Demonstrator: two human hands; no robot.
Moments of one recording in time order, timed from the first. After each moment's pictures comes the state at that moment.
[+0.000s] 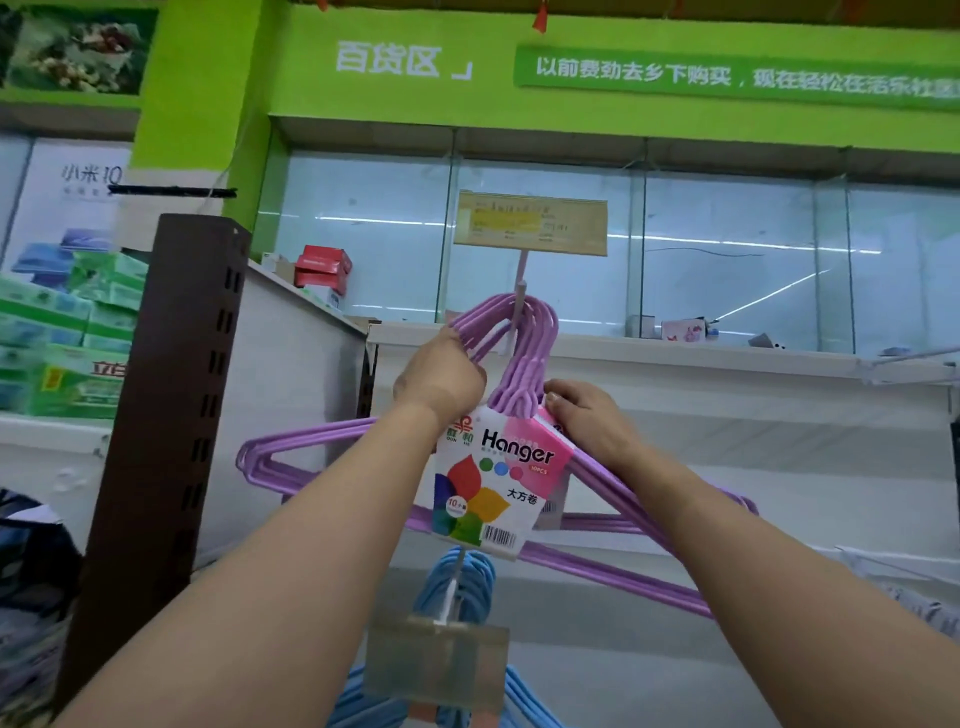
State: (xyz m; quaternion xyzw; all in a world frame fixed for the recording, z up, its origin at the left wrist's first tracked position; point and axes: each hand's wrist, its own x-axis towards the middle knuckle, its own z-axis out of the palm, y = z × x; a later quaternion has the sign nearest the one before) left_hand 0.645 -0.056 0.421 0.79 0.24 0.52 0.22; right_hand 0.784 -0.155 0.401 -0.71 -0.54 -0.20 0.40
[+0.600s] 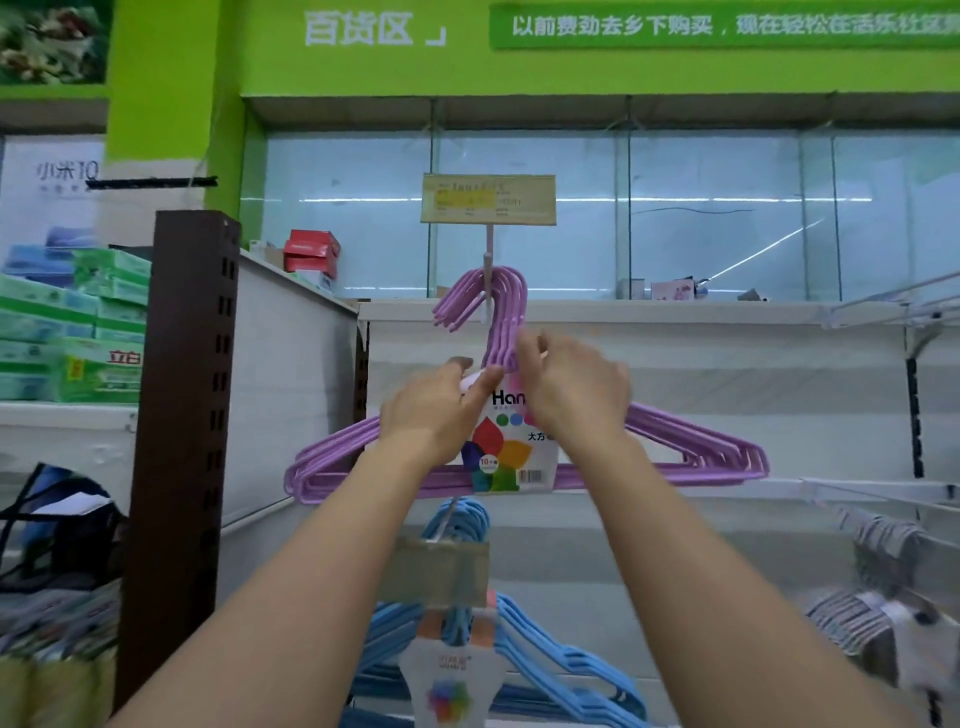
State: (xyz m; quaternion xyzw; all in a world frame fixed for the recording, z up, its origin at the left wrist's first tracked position) left_hand 0.623 -0.083 0.361 0.87 0.24 0.44 0.03; right_hand 0.703 -0.190 0.380 -0.77 -0.35 -0.39 0.36
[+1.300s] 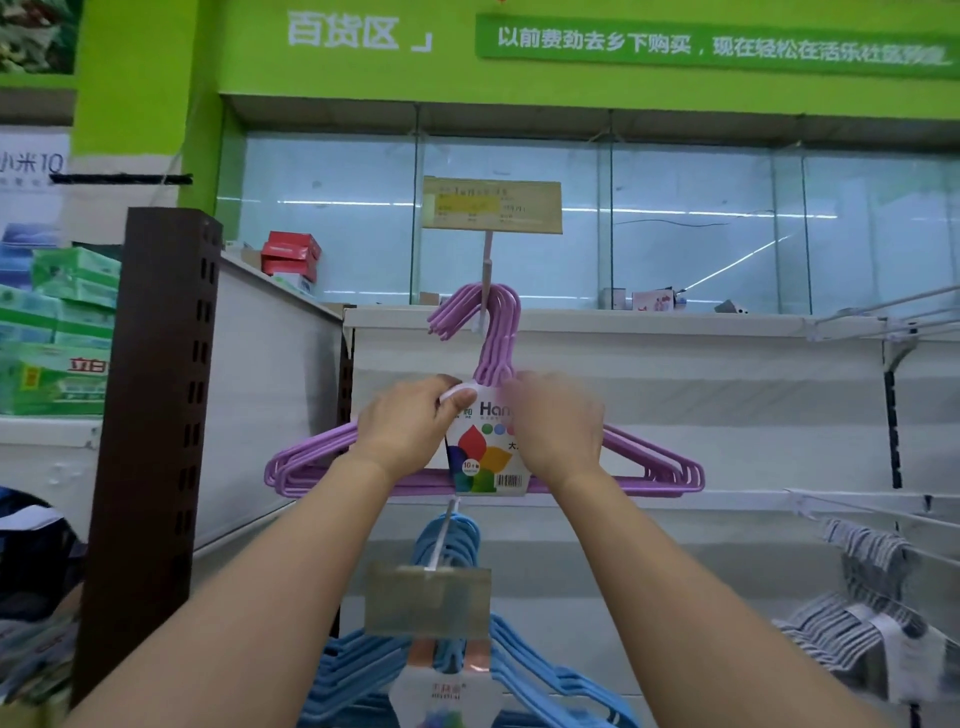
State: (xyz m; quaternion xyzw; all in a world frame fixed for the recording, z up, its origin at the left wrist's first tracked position) left_hand 0.631 -0.043 0.364 0.88 0.19 0.44 0.01; right_hand 0.730 -0.162 0.360 -0.78 -0.38 -0.35 0.35
